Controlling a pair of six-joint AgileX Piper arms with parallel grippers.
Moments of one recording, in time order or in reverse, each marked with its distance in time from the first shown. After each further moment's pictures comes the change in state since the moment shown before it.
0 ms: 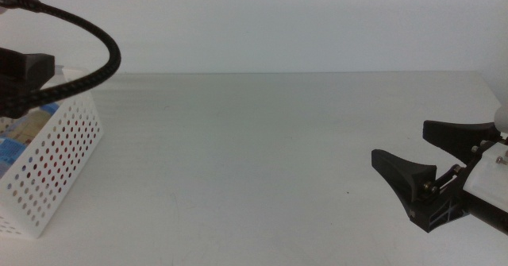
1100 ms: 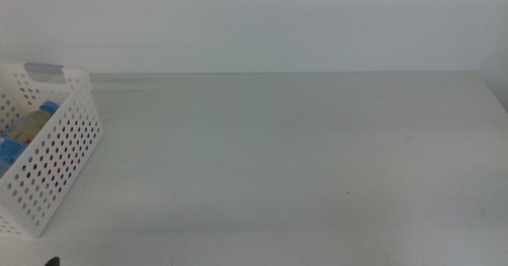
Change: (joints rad) left arm 0.000 -0.799 0.791 0.001 -0.042 0.000; right arm -0.507 -0.740 0.319 -0.139 0.195 0.000
